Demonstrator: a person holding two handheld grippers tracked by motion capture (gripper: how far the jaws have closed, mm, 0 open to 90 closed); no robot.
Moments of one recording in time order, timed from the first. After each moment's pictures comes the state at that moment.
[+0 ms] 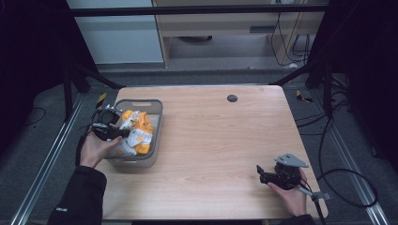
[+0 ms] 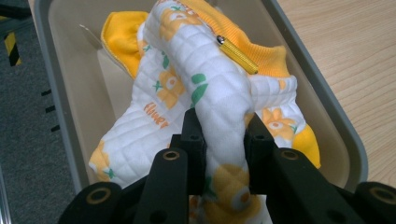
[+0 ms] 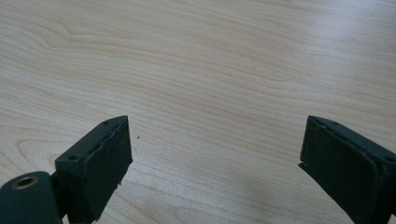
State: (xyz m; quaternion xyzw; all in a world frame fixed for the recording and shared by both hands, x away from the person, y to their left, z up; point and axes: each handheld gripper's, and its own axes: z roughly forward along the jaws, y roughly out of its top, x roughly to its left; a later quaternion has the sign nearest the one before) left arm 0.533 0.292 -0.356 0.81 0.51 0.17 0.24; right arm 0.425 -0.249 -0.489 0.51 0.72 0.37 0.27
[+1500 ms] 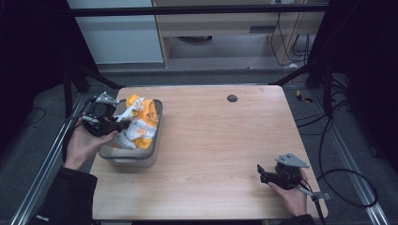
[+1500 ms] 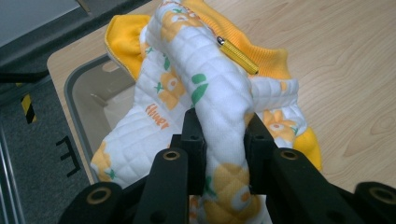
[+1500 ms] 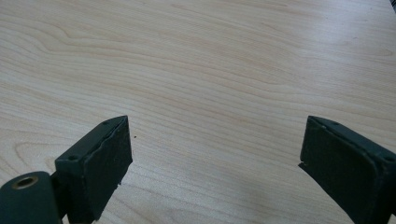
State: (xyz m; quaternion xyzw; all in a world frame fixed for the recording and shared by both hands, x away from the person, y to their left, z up) left arm 0.492 0.264 -0.277 0.84 0.42 0.21 0.28; right arm 0.425 -0.250 -0.488 0.51 0.72 0.37 0.28
